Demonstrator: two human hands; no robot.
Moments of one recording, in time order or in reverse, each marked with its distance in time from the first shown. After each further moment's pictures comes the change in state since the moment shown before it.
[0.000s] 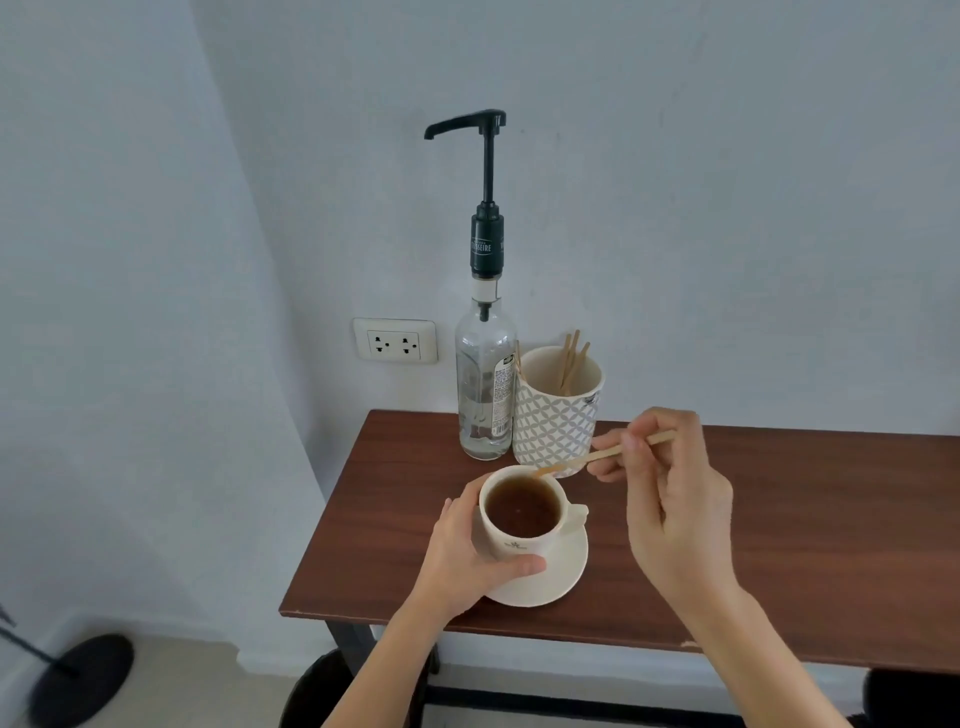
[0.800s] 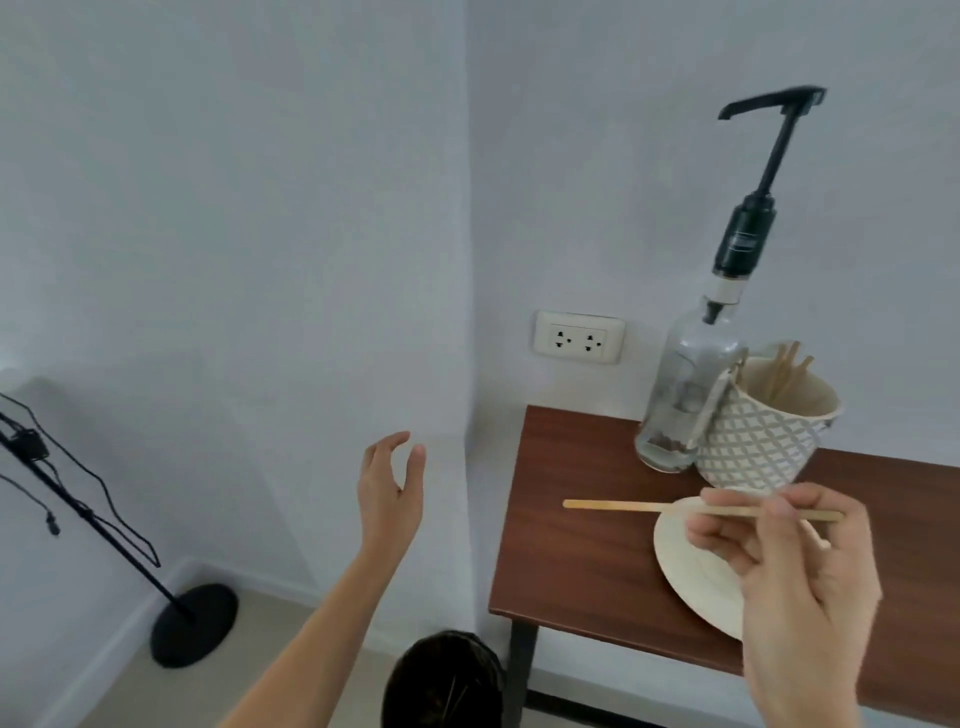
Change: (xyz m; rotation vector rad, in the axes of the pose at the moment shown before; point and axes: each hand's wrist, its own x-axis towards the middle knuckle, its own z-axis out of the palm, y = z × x) left_hand -0.007 -0.125 -0.233 0.178 0.689 -0.140; right_hand -0.045 -0.101 0.130 0.588 0.253 0.390
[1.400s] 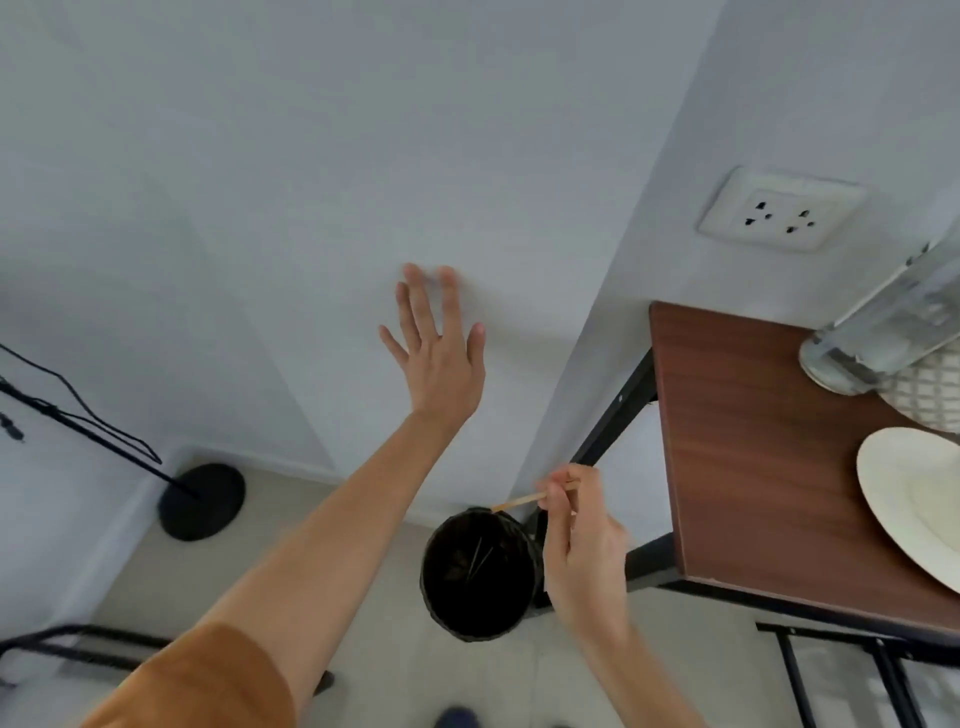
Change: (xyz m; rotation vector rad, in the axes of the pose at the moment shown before) left_hand 0.116 -0.114 0.015 0.434 -0.196 0.161; right_hand -0.133 0.198 0.183 -0.841 -0.395 0.215
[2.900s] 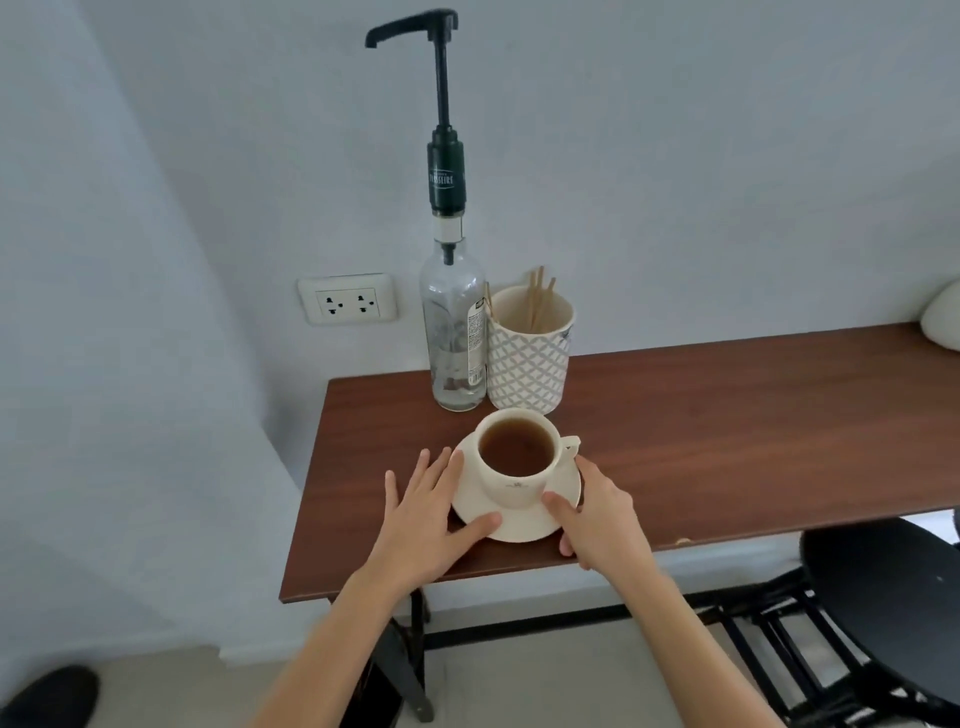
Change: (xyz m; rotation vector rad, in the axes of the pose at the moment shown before) left_hand -0.187 0.300 0.040 0.027 -0.674 0.357; right_hand 0.031 0.145 -0.347 0.020 -0.051 0.470
